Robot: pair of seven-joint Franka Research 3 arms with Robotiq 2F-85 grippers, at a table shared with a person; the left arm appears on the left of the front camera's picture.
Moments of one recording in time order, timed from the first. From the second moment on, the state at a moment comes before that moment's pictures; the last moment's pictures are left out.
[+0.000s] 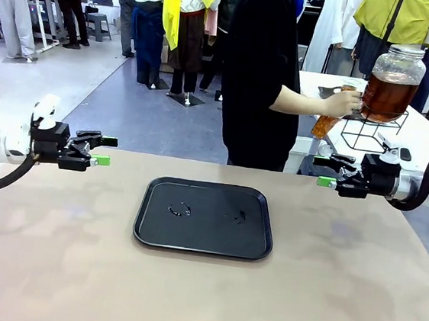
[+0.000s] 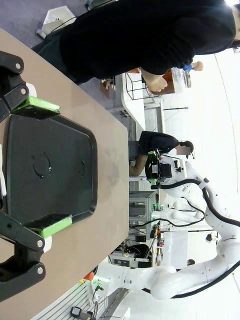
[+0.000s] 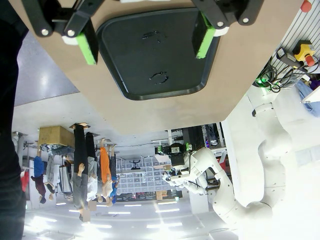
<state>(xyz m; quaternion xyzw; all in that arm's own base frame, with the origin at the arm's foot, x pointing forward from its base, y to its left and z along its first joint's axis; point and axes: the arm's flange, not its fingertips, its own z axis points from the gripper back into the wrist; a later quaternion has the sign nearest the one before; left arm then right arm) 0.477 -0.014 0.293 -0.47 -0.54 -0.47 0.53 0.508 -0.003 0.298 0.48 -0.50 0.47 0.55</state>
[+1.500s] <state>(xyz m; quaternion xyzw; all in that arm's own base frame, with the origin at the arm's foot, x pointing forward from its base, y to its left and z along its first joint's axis) 0.477 -0.014 0.293 -0.47 -0.54 -0.47 0.53 0.508 -0.003 0.298 0.48 -0.50 0.47 0.55</state>
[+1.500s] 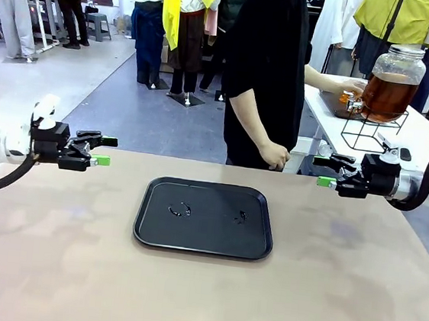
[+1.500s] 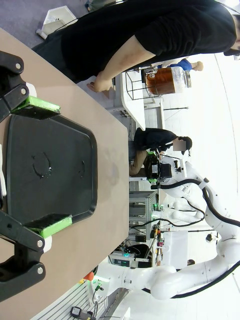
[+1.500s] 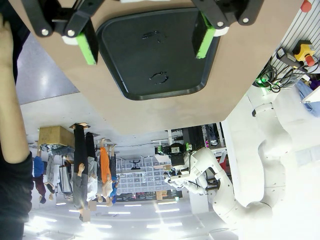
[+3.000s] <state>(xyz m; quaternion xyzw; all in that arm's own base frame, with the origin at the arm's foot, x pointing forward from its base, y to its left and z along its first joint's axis) 0.477 -0.014 0.293 -0.47 -0.54 -0.47 0.53 0.508 -0.003 0.298 0.48 -0.50 0.47 0.55</state>
